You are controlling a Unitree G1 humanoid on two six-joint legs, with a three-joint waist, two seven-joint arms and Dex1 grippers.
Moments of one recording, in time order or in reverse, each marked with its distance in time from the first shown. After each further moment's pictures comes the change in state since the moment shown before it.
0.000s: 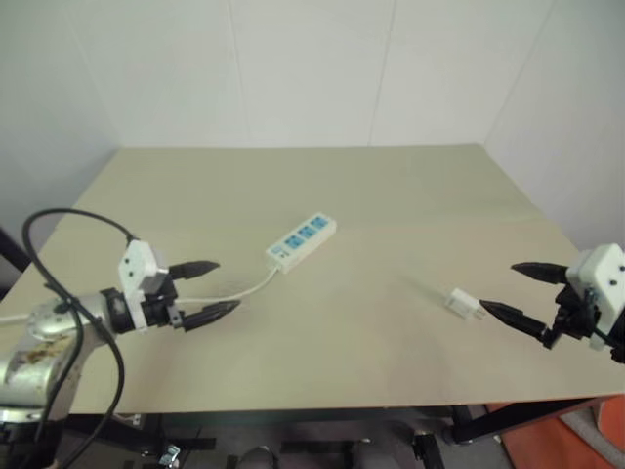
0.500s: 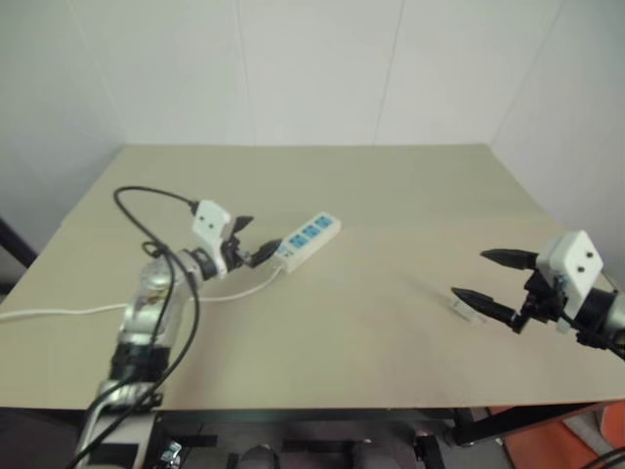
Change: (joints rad) left arm -0.470 -0.360 -0.221 0.530 0.274 -0.173 0.294; right arm -0.162 0.031 0.150 0.003 -0.001 -0.006 -0.025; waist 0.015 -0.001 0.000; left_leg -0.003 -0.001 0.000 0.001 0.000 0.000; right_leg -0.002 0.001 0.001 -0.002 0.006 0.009
